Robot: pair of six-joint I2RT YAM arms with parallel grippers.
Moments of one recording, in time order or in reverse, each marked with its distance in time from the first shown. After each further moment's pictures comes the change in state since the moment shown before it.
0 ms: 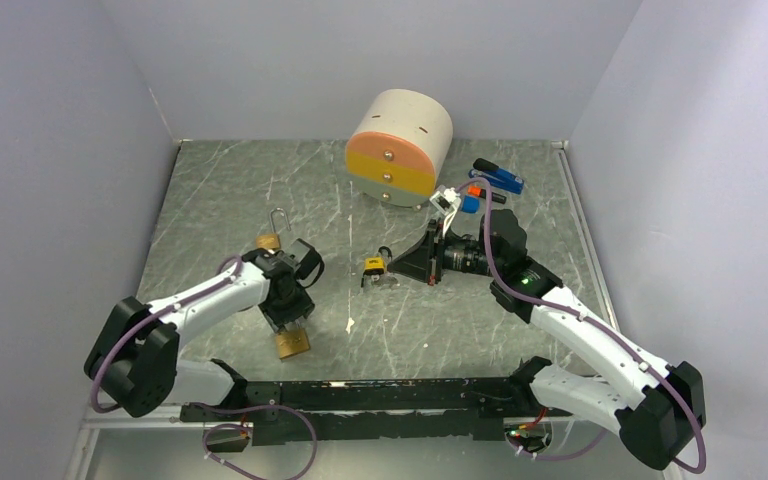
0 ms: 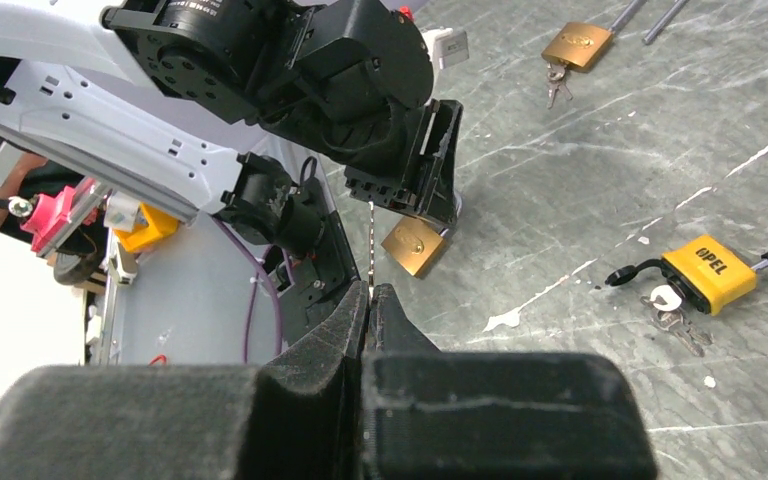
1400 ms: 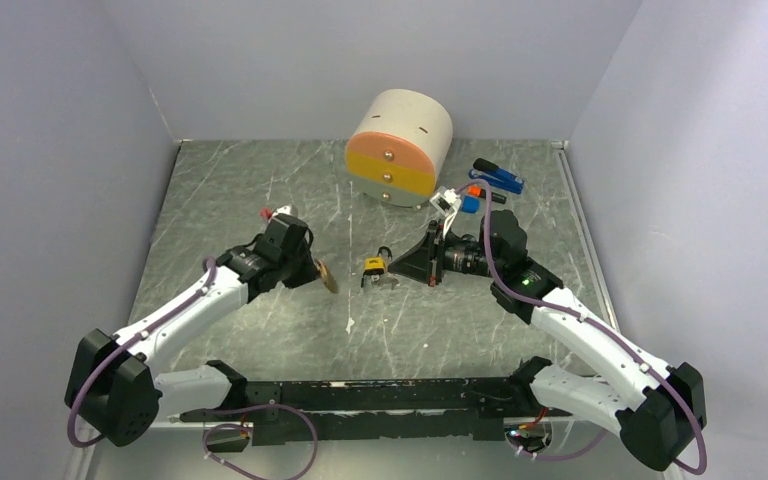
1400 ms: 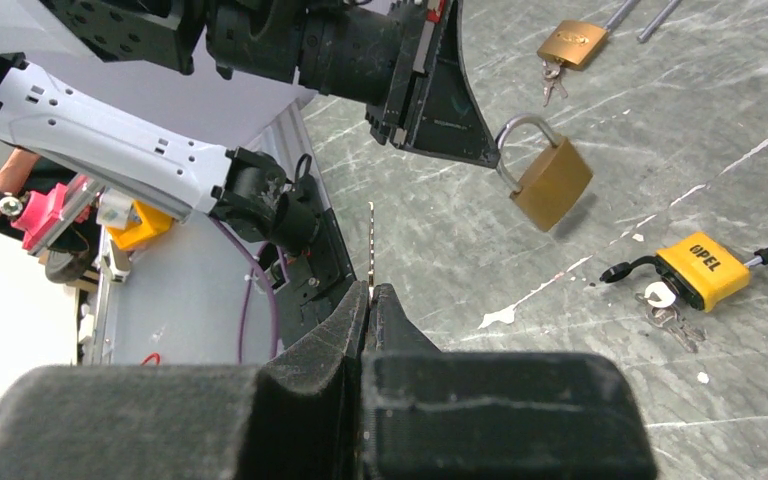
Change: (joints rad) left arm 0.056 -0.146 0.063 0.367 0.113 0.406; right arm 0.000 -0.006 -0.005 -0.008 0.005 -0.014
